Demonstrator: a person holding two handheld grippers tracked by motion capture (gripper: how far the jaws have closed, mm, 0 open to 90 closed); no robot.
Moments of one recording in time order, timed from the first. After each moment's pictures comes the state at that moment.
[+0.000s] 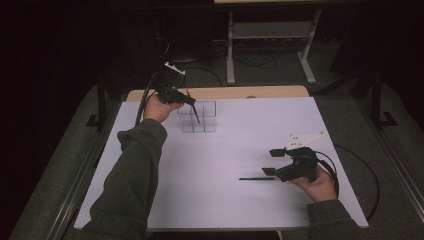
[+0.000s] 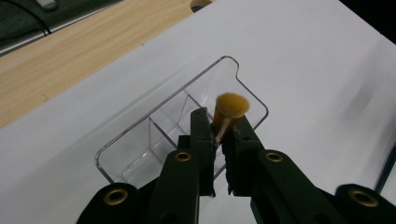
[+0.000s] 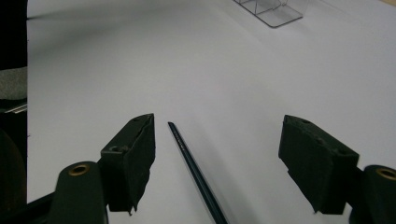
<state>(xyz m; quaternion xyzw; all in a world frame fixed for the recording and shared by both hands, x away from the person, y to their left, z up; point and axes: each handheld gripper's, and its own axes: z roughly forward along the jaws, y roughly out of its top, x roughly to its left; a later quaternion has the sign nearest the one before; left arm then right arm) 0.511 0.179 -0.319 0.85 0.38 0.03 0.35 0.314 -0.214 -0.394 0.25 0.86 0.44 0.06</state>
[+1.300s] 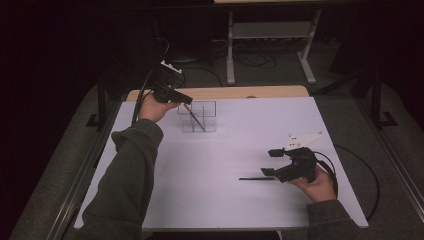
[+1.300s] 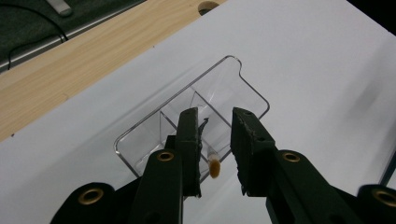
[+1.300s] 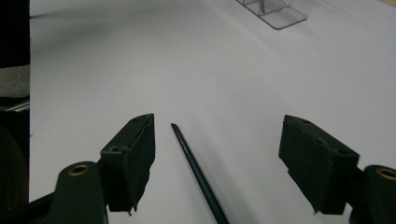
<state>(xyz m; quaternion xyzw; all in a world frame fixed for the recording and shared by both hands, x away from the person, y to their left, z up) 0.501 0.189 -0.303 0.86 0.37 0.05 0.35 0.313 -0.210 -0.394 0.25 0.86 0.44 0.06</state>
